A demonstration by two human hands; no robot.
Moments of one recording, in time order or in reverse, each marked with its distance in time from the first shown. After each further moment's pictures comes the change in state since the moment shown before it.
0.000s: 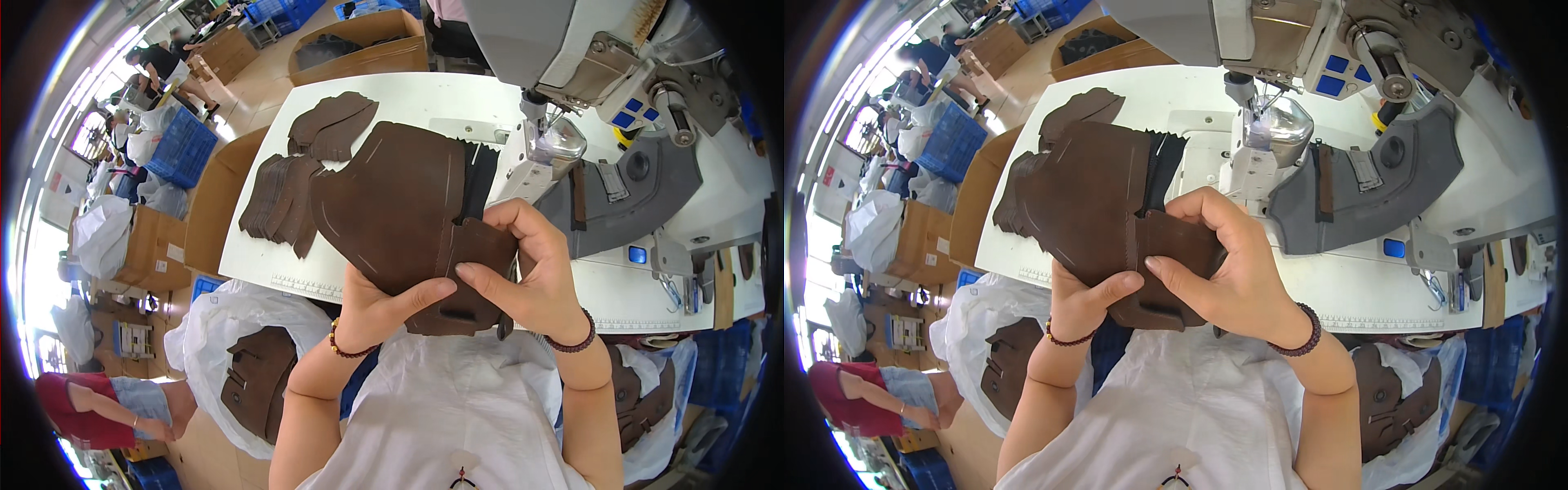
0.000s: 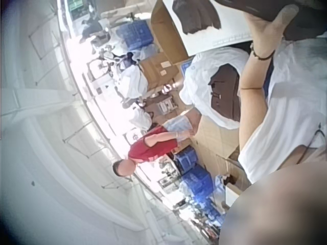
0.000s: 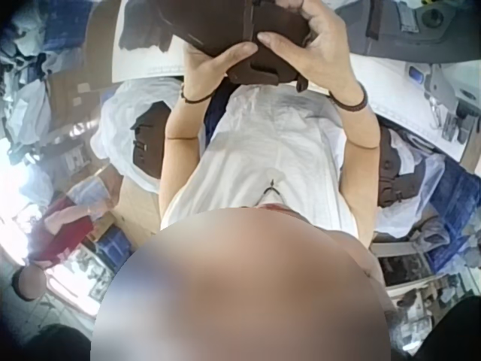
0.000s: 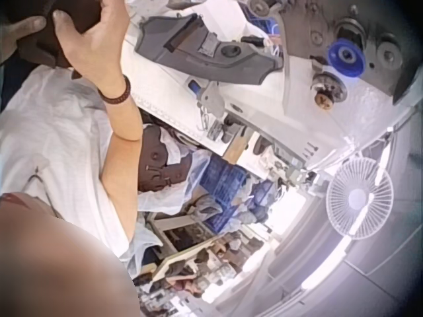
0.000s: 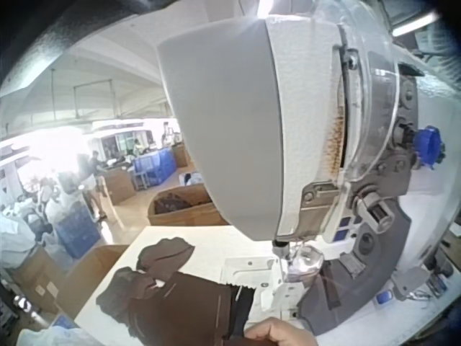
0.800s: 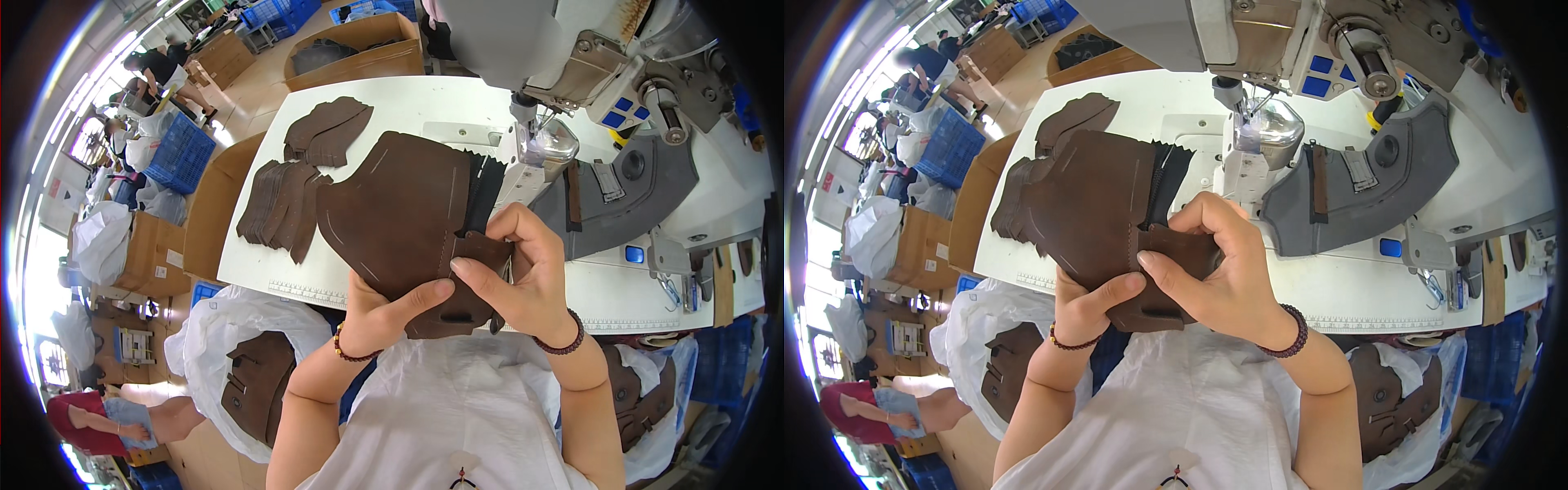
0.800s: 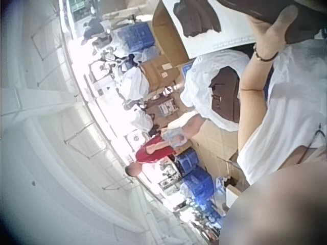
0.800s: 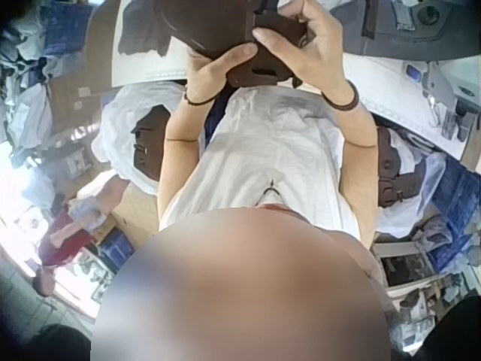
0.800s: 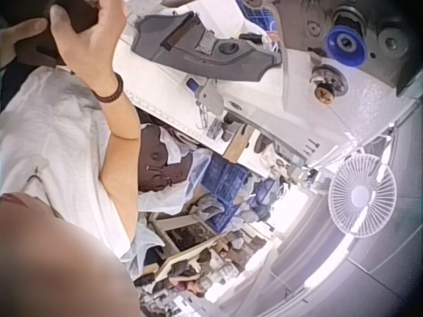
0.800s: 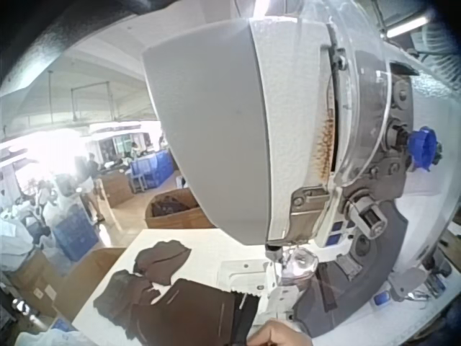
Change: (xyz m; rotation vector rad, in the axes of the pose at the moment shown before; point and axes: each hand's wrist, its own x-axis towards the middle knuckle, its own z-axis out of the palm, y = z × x) left_hand 0.001 0.002 0.010 -0.138 0.032 -0.130; right_hand -0.001 0.012 0.004 -0.061 0.158 -0.123
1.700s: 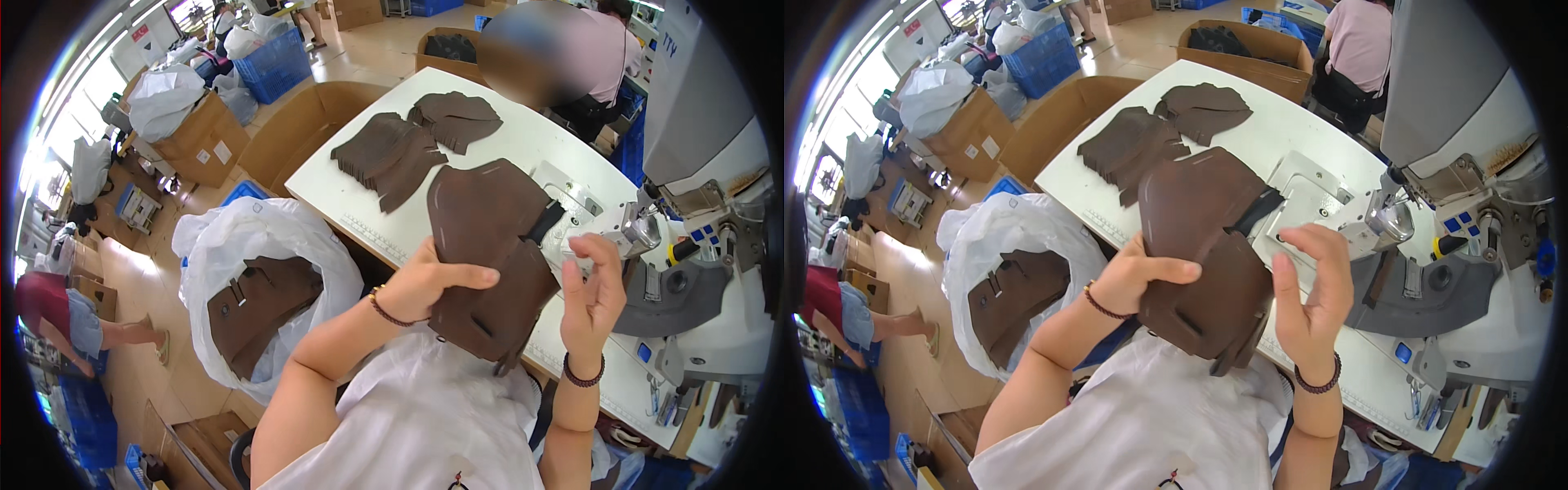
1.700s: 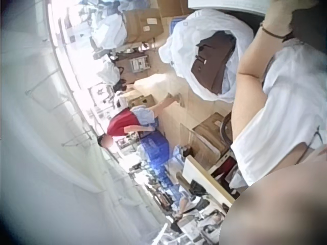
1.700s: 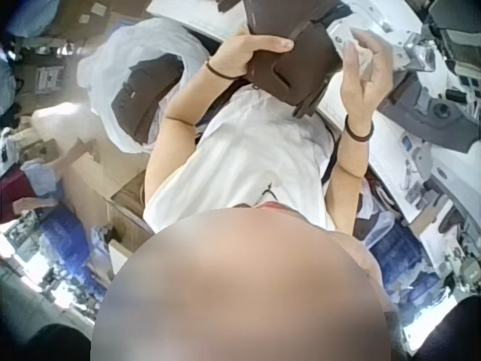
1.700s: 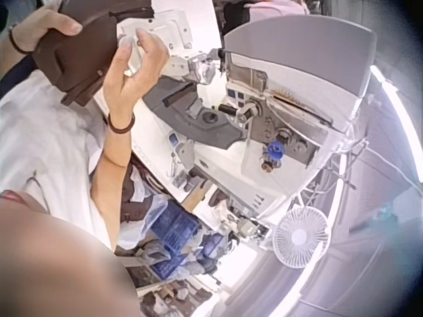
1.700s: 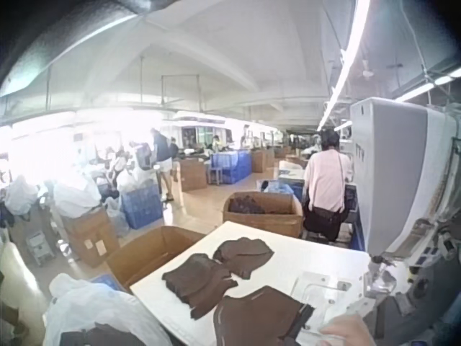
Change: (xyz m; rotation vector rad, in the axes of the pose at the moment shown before) left_hand -0.038 0.027 -0.040 -0.303 0.180 -0.289; right_hand 0.006 -0.015 0.026 -0.194 -0.050 -0.266
